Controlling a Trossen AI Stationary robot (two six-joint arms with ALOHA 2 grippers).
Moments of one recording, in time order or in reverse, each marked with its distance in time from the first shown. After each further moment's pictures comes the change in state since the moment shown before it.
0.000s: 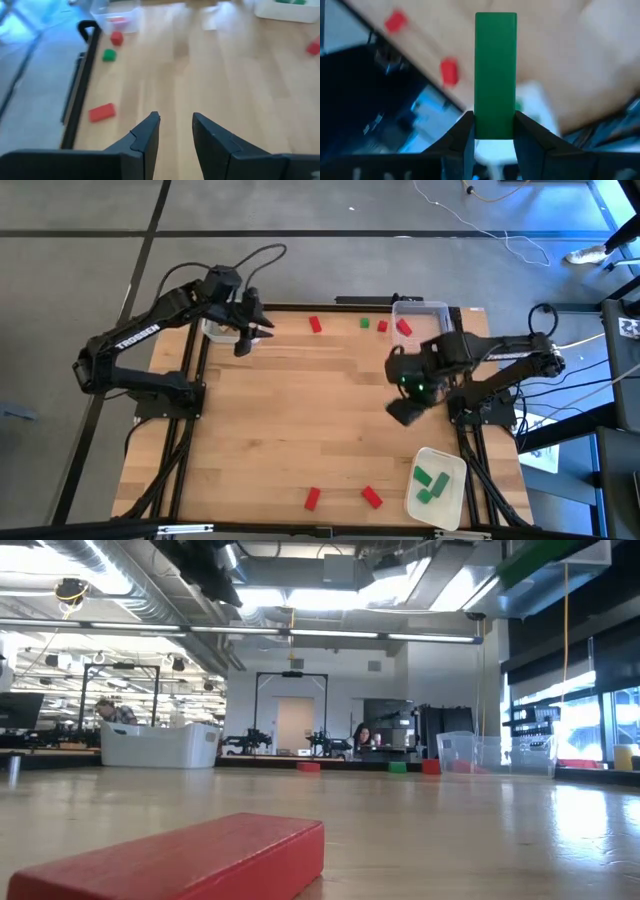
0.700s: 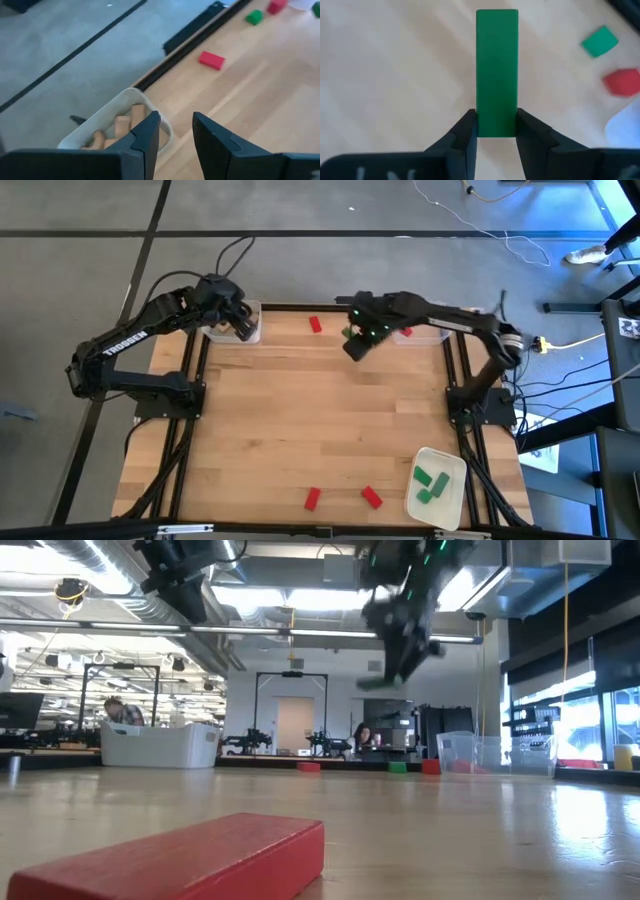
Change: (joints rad) left arm -0.066 -0.082 0.000 -0.143 -0.718 -0.573; right arm -0.516 0.309 0.000 0.423 0.381 -0.650
